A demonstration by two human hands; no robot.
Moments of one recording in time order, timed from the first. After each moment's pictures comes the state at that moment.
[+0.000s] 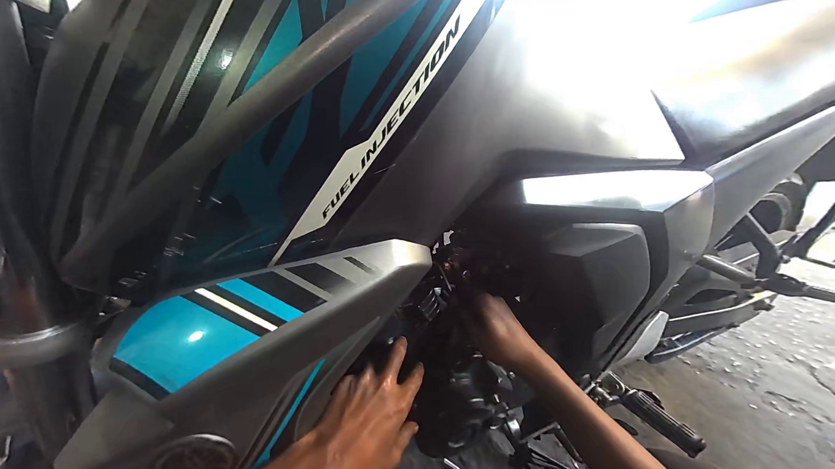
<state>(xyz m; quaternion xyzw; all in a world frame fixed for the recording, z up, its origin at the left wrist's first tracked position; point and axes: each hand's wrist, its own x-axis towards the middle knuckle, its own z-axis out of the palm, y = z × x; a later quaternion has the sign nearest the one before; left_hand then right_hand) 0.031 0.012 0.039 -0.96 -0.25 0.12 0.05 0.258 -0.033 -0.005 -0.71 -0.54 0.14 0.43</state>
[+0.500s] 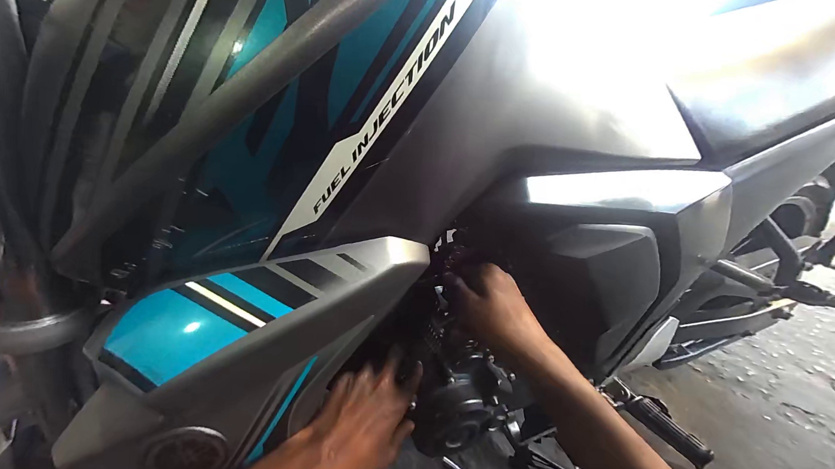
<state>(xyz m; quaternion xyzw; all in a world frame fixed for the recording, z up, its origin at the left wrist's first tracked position) 0.030 0.014 0.034 -0.97 -0.23 0.11 0.05 0.224 -0.043 0.059 -0.73 -0.46 0.16 0.49</state>
